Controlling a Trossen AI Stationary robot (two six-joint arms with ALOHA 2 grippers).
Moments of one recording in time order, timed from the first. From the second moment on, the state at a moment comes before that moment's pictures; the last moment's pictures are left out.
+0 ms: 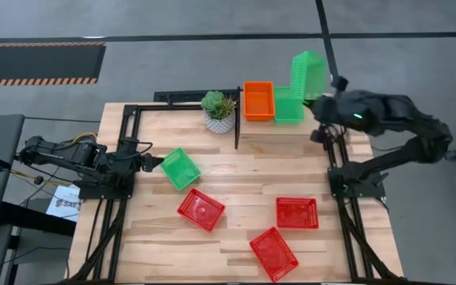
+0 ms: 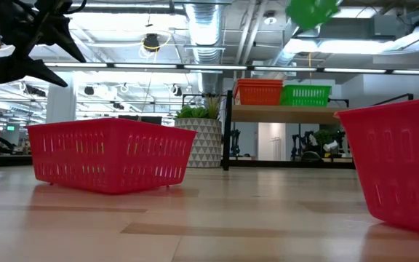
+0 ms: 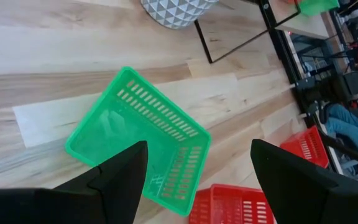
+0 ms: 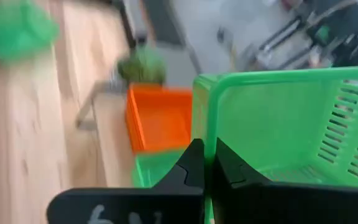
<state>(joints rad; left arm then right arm) -0.22 0.45 0.57 -0.87 -0.52 -1.37 -0.07 1.10 1.62 -1.14 0.63 -0.30</state>
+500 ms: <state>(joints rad) -0.22 0.45 0.57 -0.87 -0.52 -1.38 -0.39 1.36 1.62 -1.26 0.33 -0.49</state>
